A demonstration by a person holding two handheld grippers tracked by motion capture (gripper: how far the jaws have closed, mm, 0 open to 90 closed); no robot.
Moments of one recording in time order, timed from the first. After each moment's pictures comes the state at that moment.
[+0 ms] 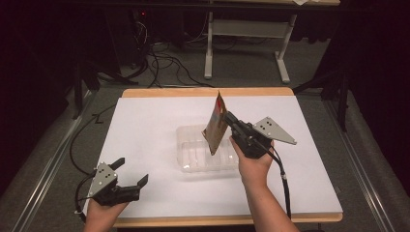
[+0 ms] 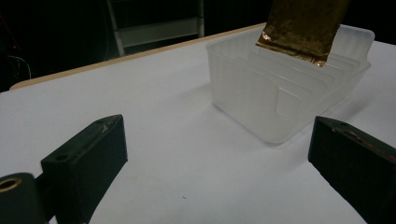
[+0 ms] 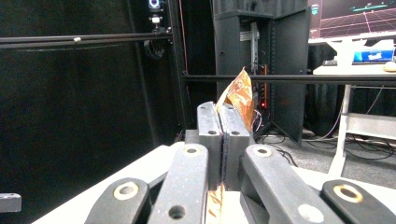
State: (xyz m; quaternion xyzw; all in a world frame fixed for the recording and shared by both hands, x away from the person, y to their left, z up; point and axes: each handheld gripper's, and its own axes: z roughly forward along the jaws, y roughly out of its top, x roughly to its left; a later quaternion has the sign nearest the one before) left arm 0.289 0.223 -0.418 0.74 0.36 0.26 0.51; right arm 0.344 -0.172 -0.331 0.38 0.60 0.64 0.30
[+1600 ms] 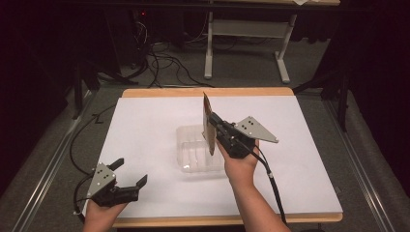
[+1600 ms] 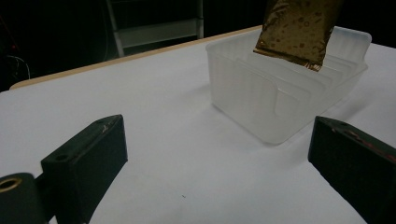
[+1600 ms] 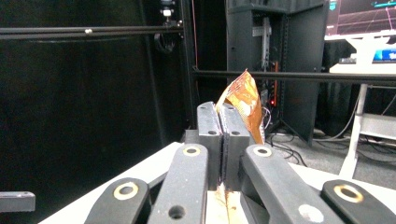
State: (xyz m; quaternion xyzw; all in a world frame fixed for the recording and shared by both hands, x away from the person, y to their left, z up) left arm 0.287 0.226 -0.418 0.74 0.36 0.26 0.51; right arm 0.346 -0.136 -0.330 0.36 0.62 0.64 0.29
